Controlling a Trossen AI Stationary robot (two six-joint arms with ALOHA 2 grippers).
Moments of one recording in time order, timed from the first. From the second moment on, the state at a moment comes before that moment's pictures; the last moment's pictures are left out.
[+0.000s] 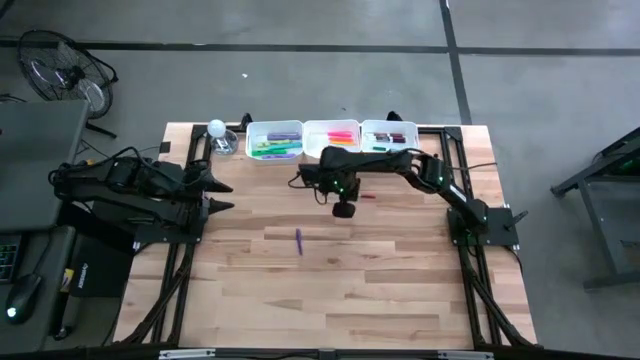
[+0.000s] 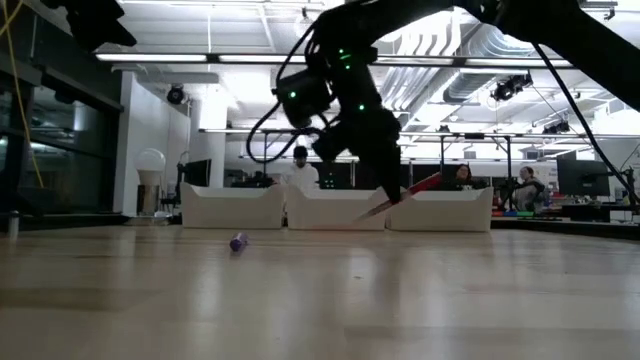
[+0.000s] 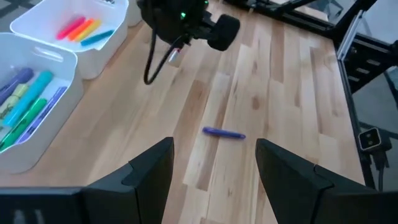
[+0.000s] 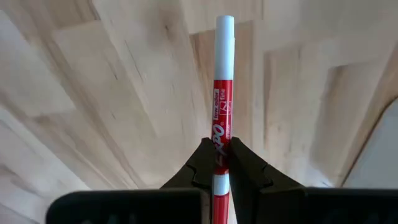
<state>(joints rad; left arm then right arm) -0.15 0.51 0.87 -0.92 -0.21 -0.40 -0.19 2.33 2.01 -1.57 0.08 0.05</state>
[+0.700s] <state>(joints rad) -0.15 0.51 0.87 -0.89 -0.33 -0.44 -0.45 2.17 2.02 -1.57 0.20 -0.29</state>
